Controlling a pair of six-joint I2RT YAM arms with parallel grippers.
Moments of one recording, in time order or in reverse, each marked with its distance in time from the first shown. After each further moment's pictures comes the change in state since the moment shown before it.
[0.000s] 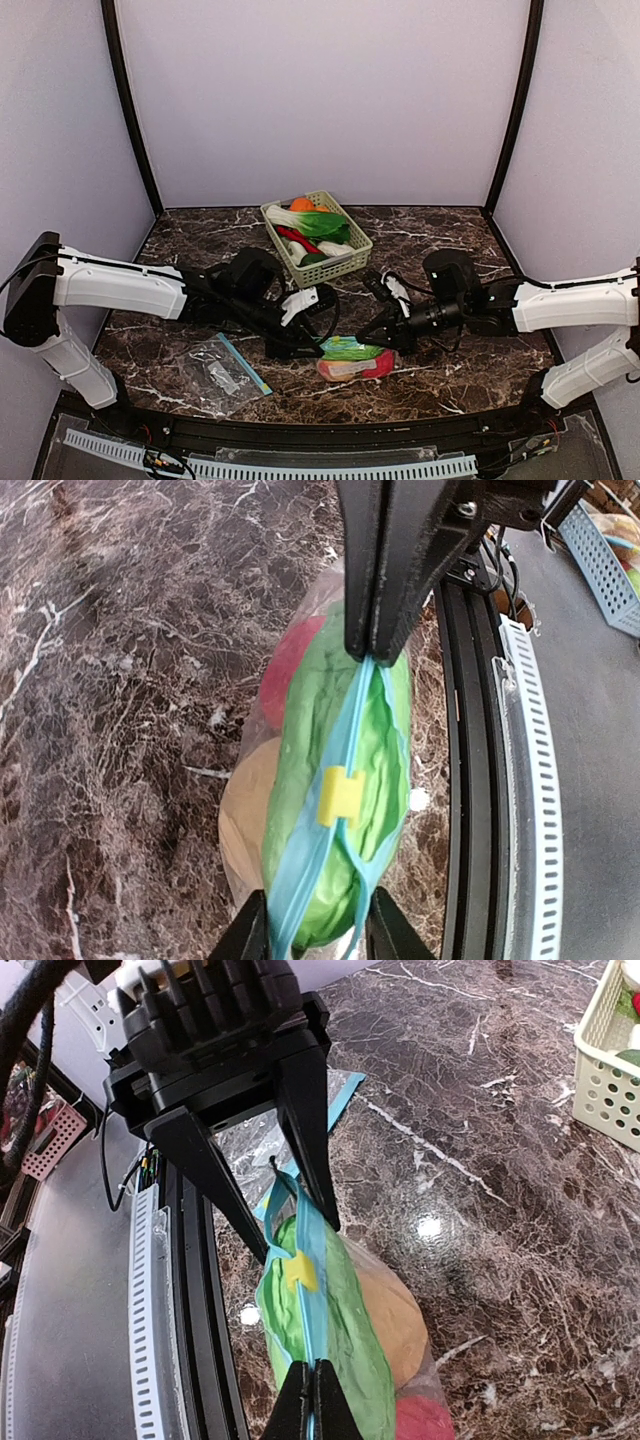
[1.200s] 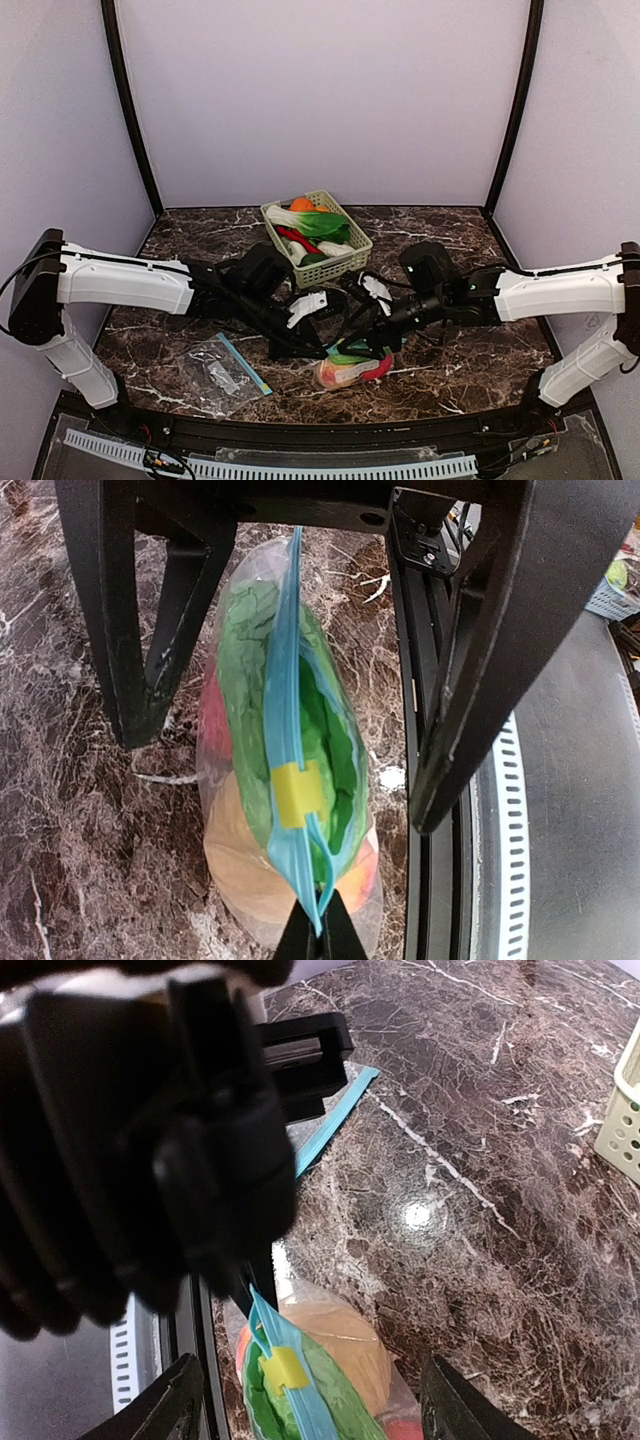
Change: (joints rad) left arm -0.028 0.034 0.090 -0.128 0.058 0.031; right arm 0.052 0.118 0.149 -0.101 0.034 -0.106
